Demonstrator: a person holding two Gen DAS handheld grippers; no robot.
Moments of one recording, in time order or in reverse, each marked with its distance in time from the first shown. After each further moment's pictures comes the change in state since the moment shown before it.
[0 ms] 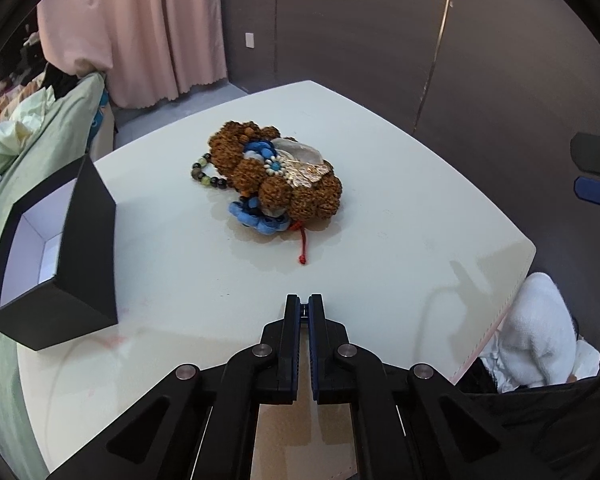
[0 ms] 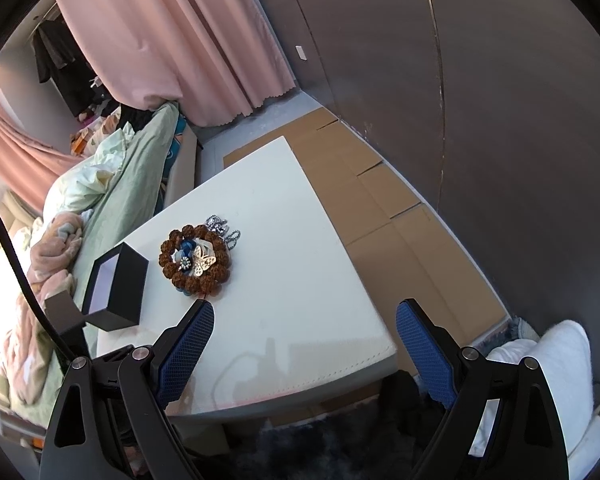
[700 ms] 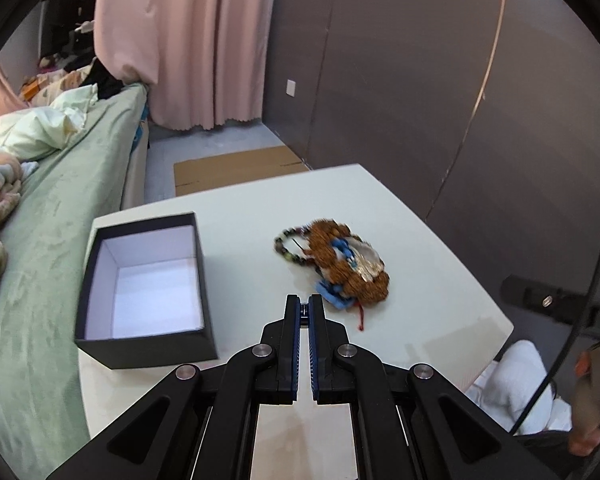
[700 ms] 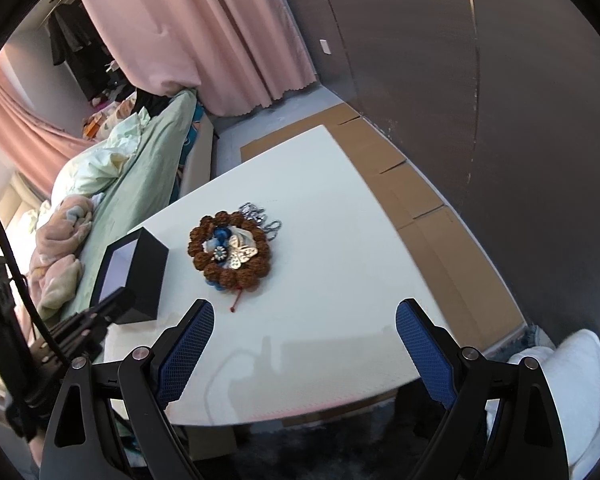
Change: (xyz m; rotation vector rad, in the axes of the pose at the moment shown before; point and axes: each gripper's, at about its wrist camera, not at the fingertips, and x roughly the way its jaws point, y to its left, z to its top) left arm -0.073 0.063 0.024 -0.164 -0.178 -0.004; right arm 0.026 0.045 -0.002 -0.051 0.023 0.032
